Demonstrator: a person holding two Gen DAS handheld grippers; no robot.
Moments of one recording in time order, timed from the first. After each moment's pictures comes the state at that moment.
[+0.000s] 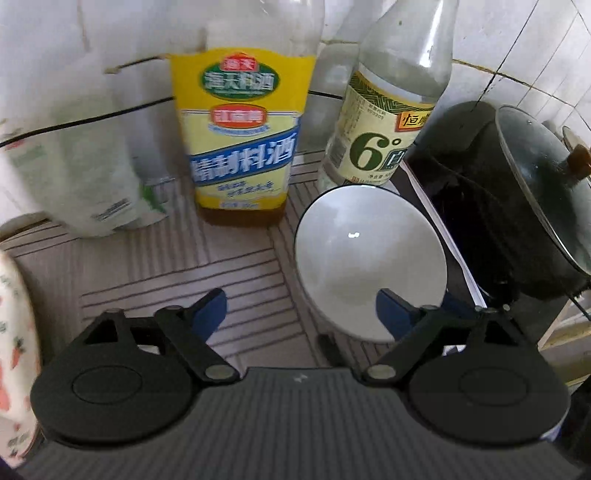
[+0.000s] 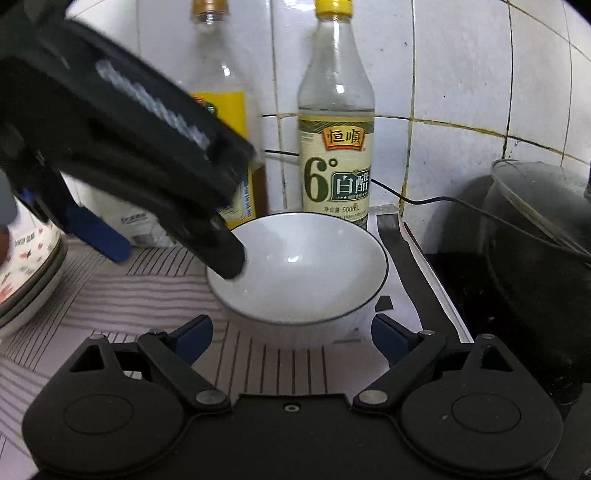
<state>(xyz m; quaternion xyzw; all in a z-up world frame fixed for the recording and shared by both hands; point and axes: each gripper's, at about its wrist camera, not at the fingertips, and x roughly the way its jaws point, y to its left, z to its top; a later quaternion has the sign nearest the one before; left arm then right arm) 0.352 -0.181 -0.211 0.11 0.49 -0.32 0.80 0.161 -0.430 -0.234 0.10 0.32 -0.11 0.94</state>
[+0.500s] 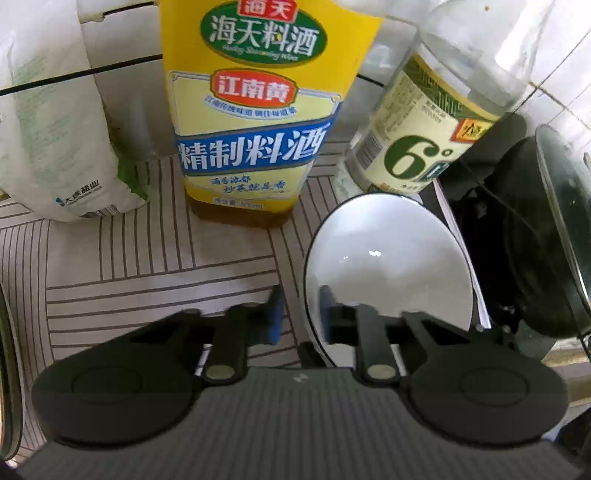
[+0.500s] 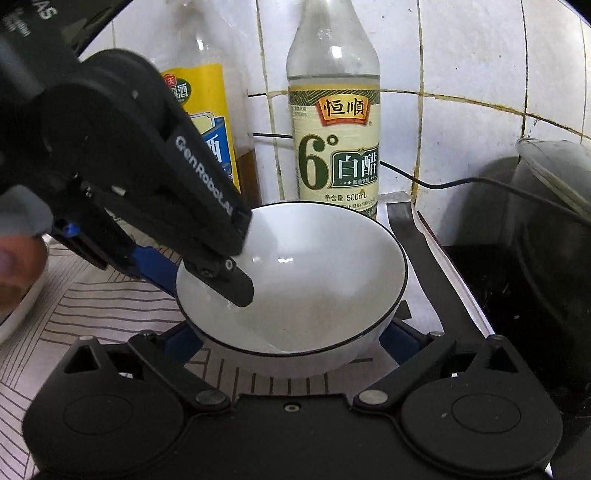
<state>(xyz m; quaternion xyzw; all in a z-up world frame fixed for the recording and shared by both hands) 0.386 -0.195 -0.238 0.07 0.55 -0.30 0.78 0.186 -0.437 -0.251 0.10 0.33 -0.10 0.93</state>
